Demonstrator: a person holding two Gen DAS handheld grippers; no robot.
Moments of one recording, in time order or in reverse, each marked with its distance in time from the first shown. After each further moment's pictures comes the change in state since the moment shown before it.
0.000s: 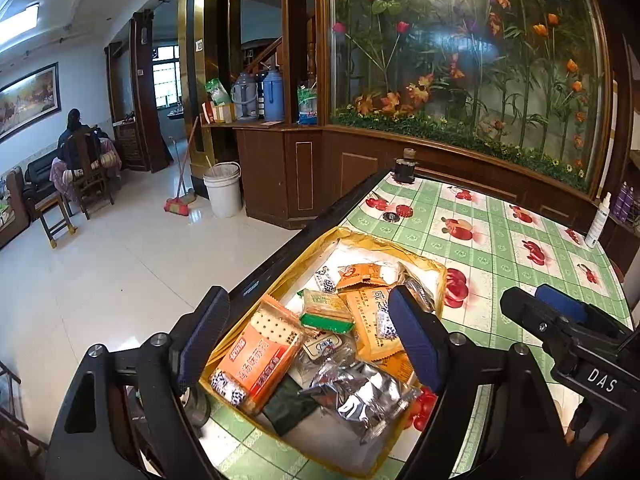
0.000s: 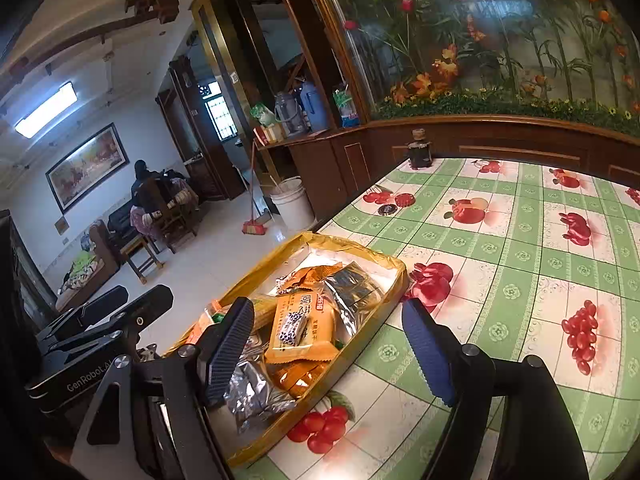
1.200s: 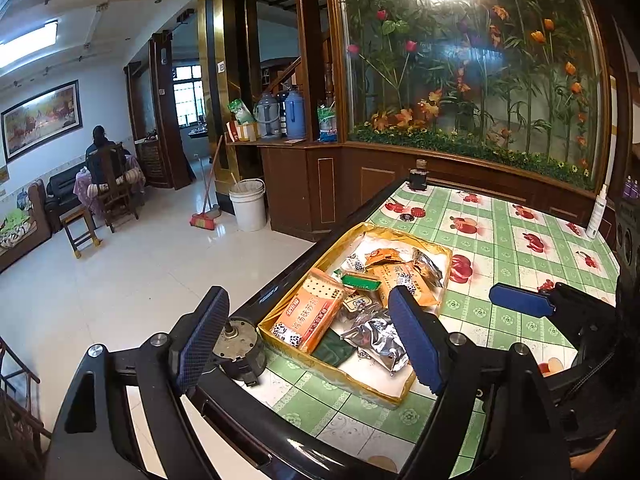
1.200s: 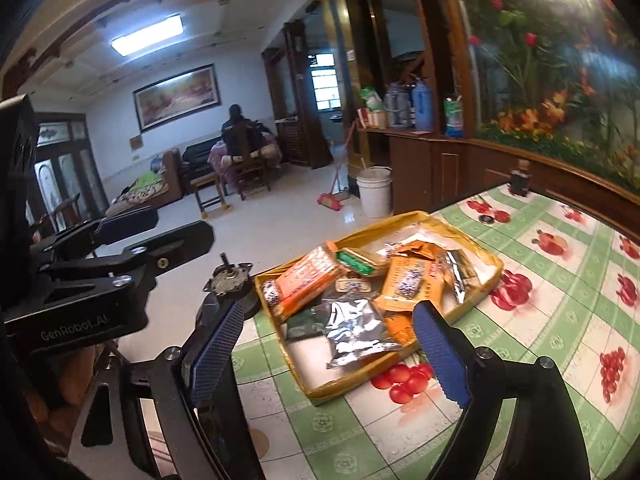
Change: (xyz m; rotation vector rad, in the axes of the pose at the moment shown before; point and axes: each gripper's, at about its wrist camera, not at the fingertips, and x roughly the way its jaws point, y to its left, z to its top) left arm -0.074 0.018 -0.037 0.016 -0.072 0.077; right arm -0.035 0.082 -0.051 -0.351 0.049 0.249
